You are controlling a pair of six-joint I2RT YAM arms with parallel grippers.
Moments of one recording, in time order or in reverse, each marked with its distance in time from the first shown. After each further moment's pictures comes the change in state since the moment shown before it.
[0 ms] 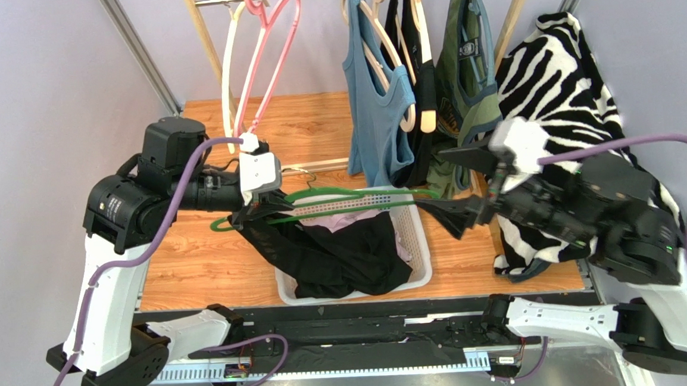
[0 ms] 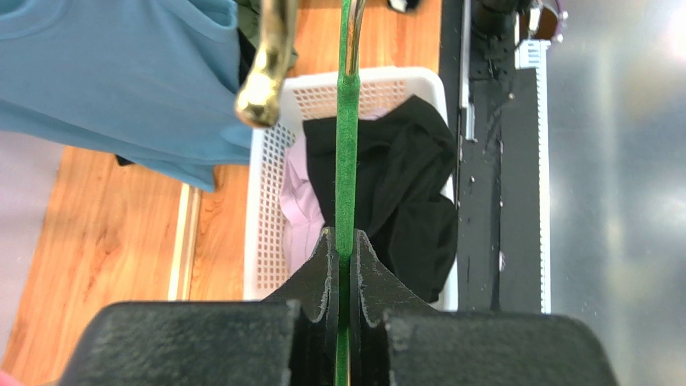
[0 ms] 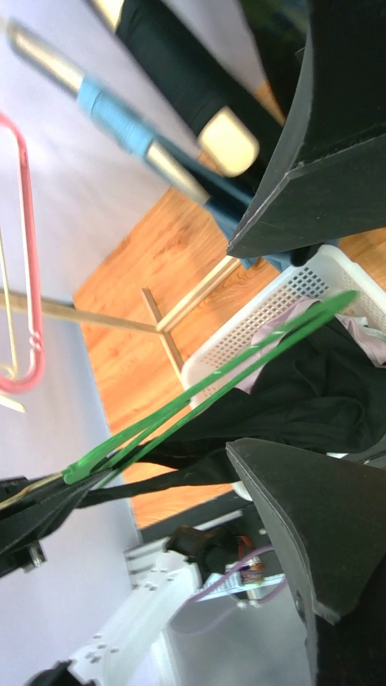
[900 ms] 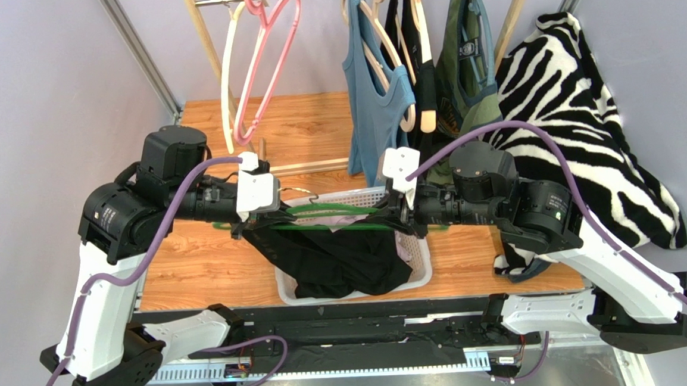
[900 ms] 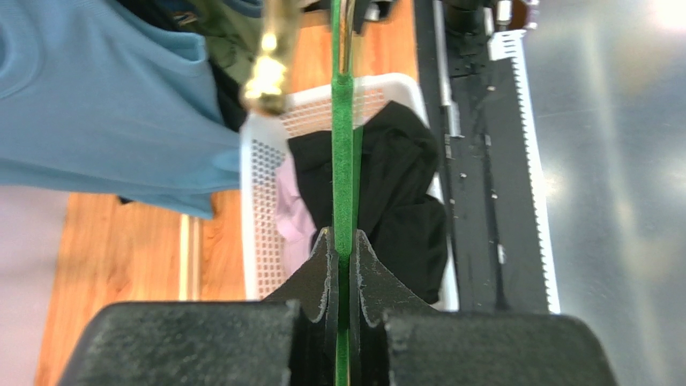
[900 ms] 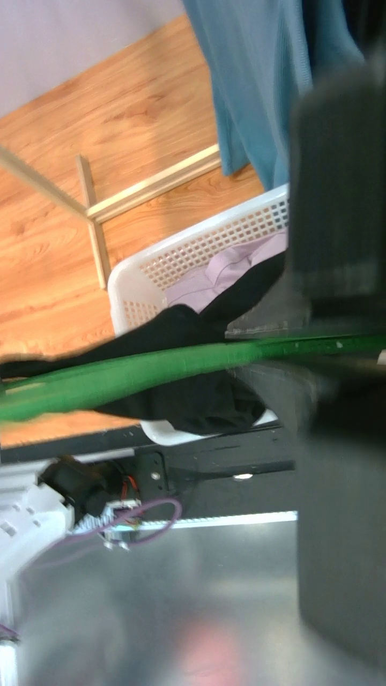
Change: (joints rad) left arm -0.089 -0.036 -0.023 -0.019 0.016 0.073; right arm 0.000 0.228 -0.061 -0.038 -0.279 -0.101
